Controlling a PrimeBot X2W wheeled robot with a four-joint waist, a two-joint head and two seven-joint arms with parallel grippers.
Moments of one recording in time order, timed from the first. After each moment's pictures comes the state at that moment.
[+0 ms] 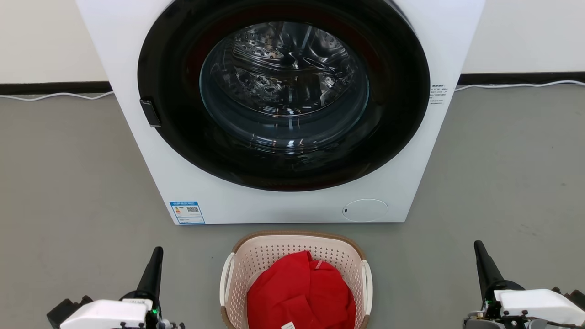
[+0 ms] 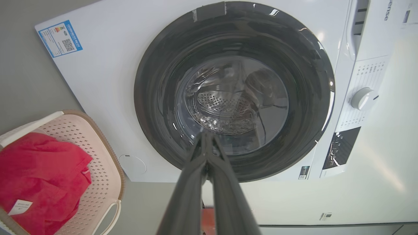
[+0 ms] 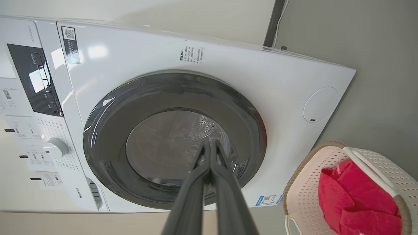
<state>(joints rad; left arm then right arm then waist) -0.02 0.03 0.08 0.29 -1.43 -0.11 0.06 -0.03 -0.04 -0.13 0.29 1.38 0.12 0.05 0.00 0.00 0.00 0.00</state>
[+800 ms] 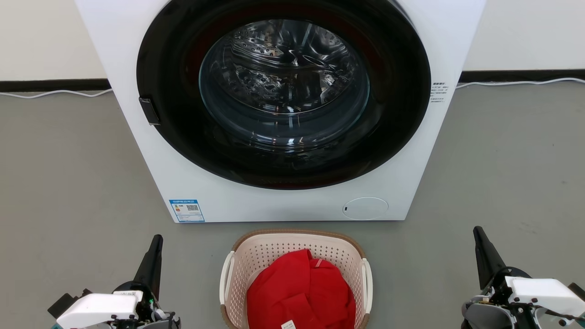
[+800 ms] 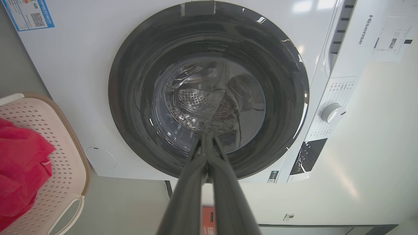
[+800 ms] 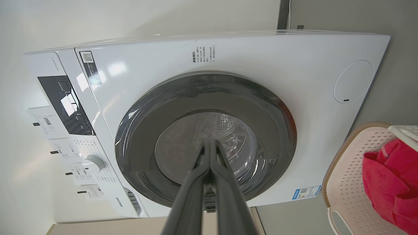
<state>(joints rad) -0.05 0.04 0.08 0.27 -1.60 -0.12 0.11 -0.07 -0.04 -0.13 0.28 1.60 0.12 0.10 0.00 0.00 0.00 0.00</state>
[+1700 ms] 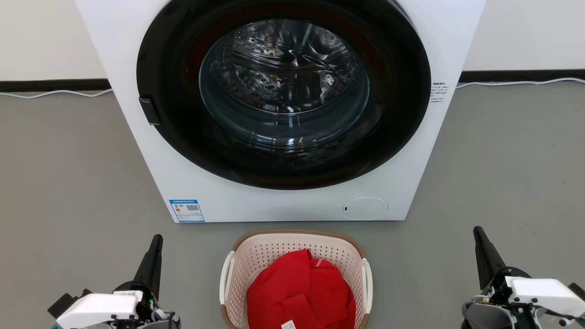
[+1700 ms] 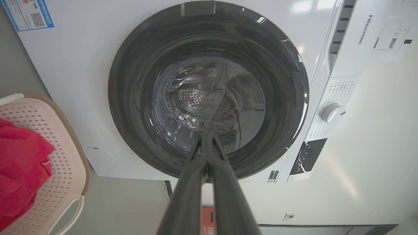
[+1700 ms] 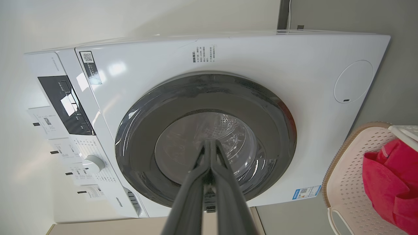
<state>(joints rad) -0.05 0.04 0.08 0.27 -1.60 -0.12 0.11 -0.07 -0.04 -0.13 0.28 1.60 0.12 0.10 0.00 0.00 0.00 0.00</state>
